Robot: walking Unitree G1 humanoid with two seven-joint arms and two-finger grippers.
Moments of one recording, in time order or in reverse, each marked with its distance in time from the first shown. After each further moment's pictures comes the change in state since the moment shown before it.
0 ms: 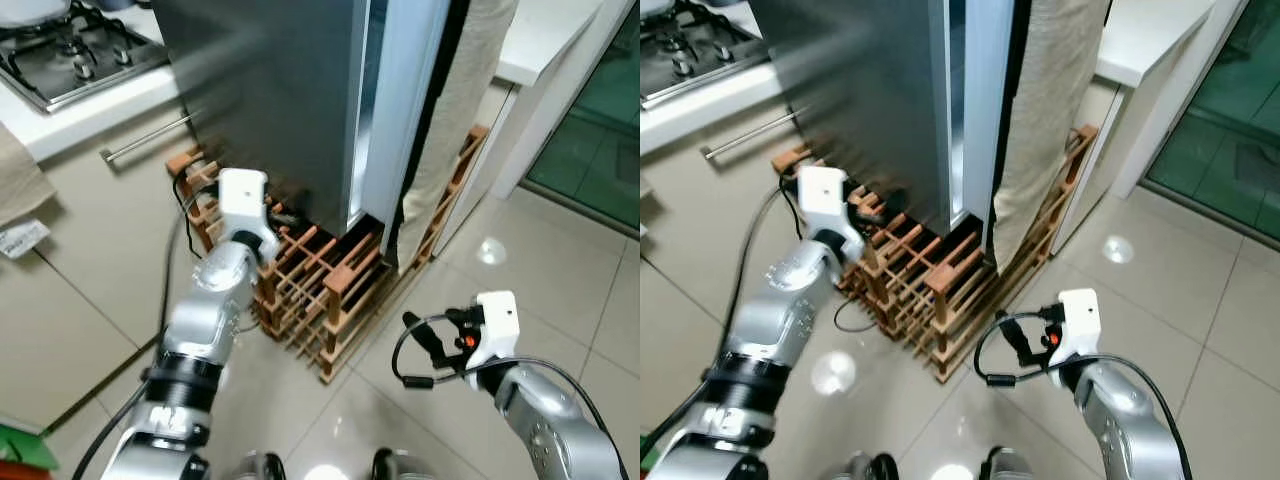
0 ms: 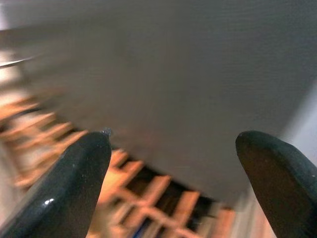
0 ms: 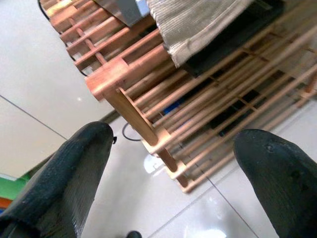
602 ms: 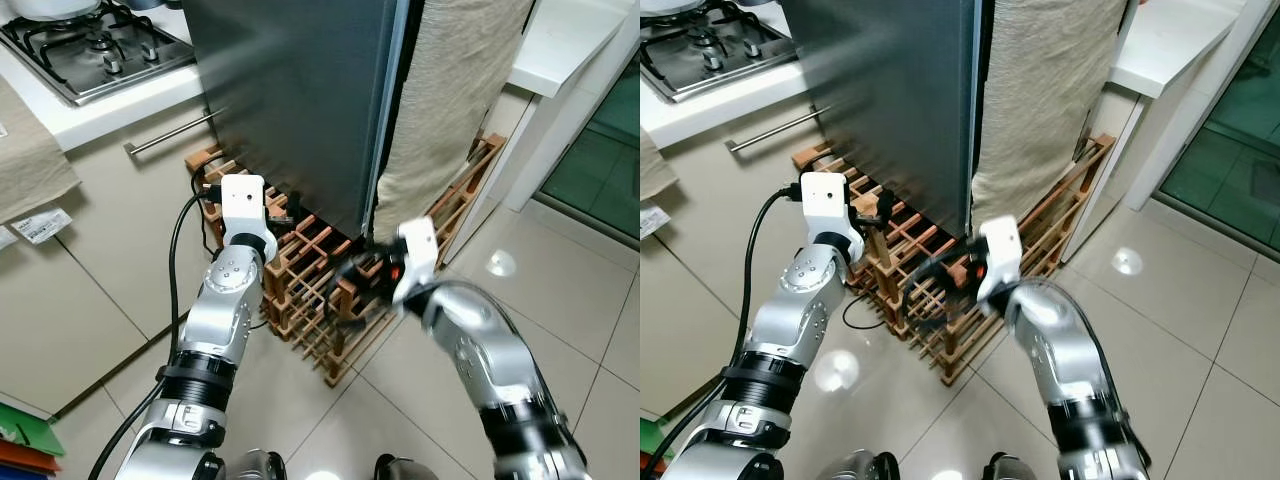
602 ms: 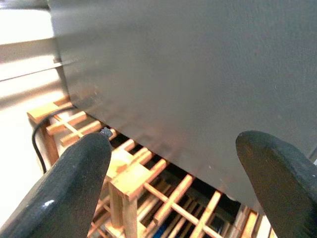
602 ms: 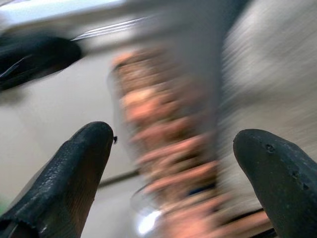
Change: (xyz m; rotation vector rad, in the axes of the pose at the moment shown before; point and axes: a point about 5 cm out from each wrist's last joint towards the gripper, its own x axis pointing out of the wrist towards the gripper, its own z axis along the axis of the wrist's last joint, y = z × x) left arm 0.004 -0.015 -0.001 0.025 -0.028 0.045; right arm 0.064 0.051 0.093 -0.226 -0.281 0.106
